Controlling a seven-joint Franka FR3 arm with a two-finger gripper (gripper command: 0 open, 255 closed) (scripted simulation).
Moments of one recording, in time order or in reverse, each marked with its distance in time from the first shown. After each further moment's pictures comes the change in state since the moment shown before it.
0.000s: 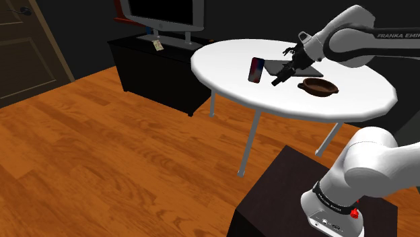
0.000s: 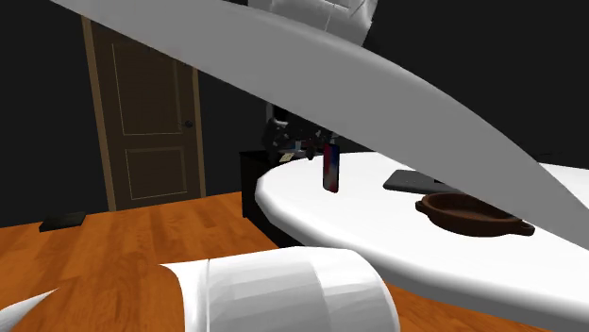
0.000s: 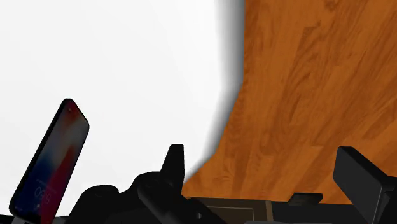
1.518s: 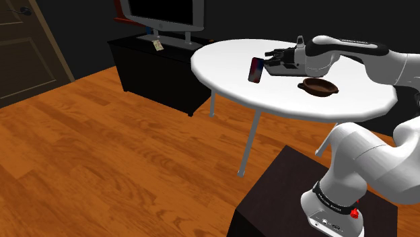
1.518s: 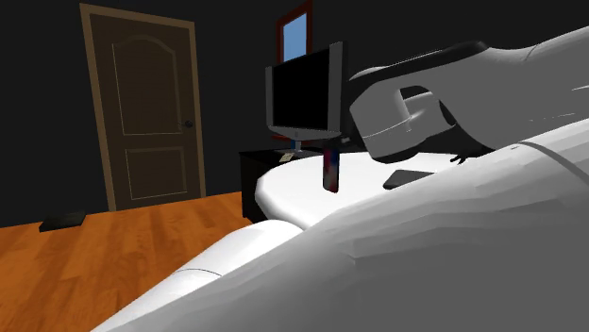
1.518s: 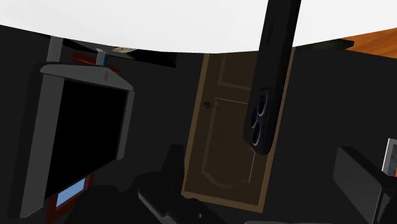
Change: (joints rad) arm 0.904 -0.207 -0.931 0.388 0.118 0.589 -0.768
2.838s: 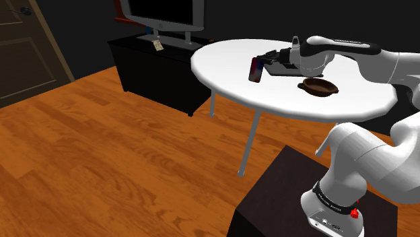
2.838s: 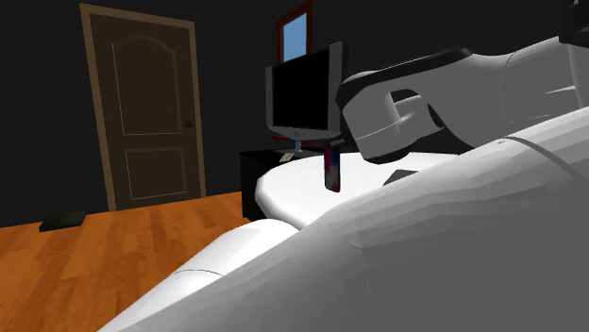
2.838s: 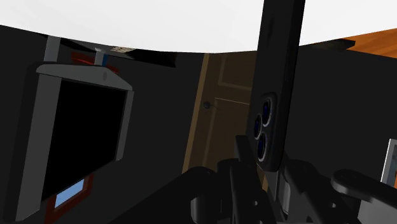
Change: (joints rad) arm 0.068 0.007 -0.028 0.028 0.003 0.033 0.000
